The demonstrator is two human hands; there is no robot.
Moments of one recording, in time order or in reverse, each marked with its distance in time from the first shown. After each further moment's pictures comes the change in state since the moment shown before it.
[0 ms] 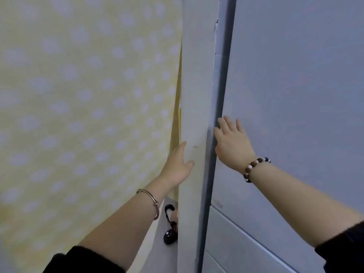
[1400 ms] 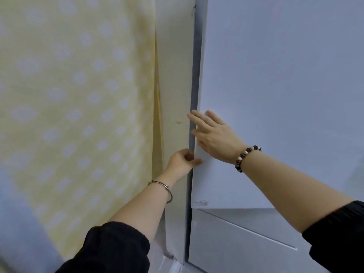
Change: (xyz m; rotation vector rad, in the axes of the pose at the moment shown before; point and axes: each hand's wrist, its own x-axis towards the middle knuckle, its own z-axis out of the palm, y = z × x) left_hand -0.081 -0.030 -0.025 -0.352 -0.388 0.034; right_hand -0.071 -0.109 -0.077 -0.201 0.118 -0.221
